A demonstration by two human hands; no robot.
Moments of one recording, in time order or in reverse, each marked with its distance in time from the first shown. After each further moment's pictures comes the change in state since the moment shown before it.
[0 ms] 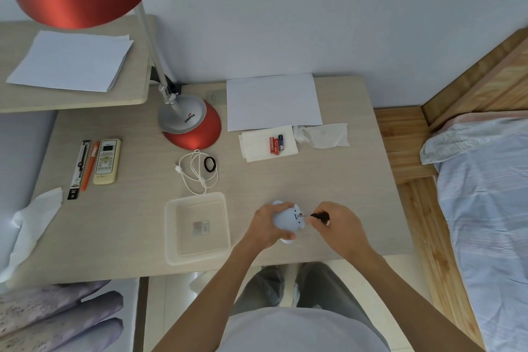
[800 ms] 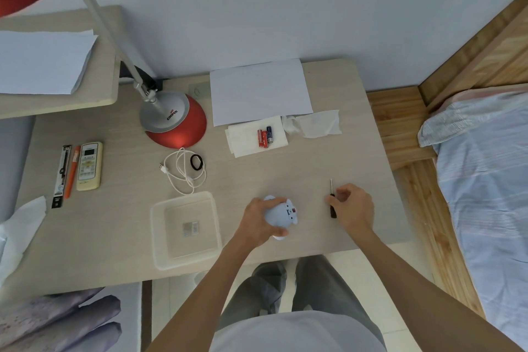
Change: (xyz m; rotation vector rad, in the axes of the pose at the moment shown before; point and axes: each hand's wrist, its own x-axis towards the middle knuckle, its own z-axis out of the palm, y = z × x) left_hand -0.001 0.005 -0.003 0.053 0.016 -0.003; right_hand 0.038 0.062 0.012 0.235 0.276 0.414
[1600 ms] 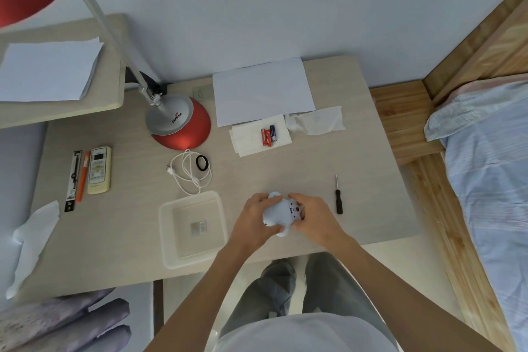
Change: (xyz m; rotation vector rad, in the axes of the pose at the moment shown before) left_hand -0.015 -0.016 -0.014 0.191 0.075 0.135; right_hand -0.055 -0.049 0.044 0.044 -0.484 -0.419
